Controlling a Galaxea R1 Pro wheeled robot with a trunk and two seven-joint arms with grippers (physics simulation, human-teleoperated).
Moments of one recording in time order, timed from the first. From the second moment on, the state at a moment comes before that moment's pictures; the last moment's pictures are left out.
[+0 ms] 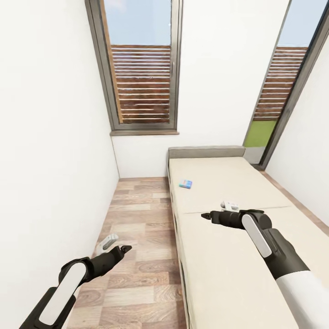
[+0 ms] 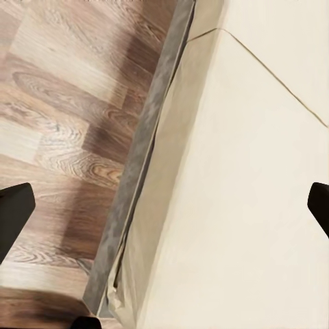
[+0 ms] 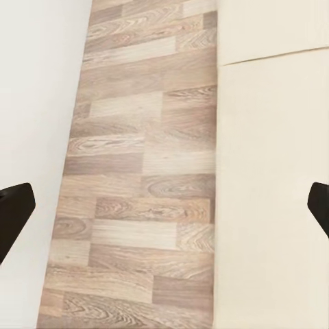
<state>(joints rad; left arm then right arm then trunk) -0.29 0.15 -0.17 -1.39 1.18 0.65 0.44 -0.68 -0.22 0.18 -1.19 -0.60 0.91 0.04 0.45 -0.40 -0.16</state>
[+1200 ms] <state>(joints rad) -0.29 0.15 -0.17 -1.39 1.17 0.65 0.44 -0.68 -0.23 0.18 -1.19 -0.60 0.91 0.04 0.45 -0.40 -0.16</state>
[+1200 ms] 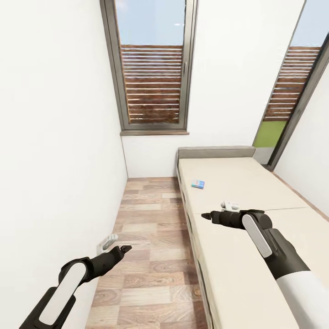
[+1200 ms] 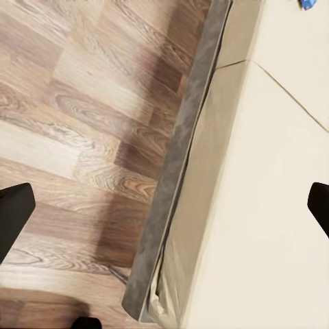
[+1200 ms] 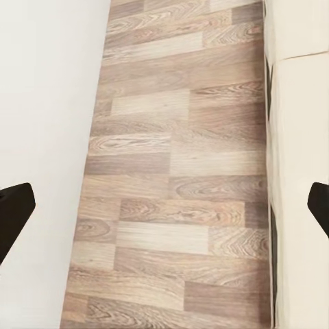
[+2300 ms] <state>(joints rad) -0.29 0.15 -0.17 -1.39 1.17 0.65 0.44 -0.68 -0.23 0.18 -1.19 -0.60 0.91 0.04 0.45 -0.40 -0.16</state>
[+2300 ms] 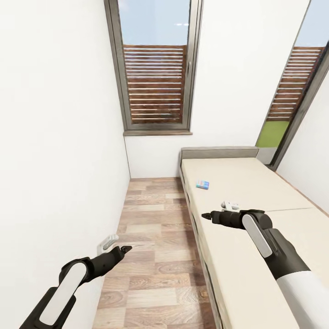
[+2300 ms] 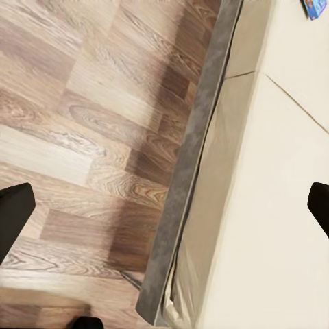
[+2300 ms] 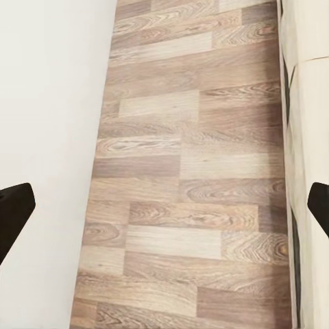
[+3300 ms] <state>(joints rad) -0.29 0.15 -0.18 -1.39 1.17 0.65 0.44 -0.68 -0.23 0.18 -1.19 -0.60 0.91 0.04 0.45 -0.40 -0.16</state>
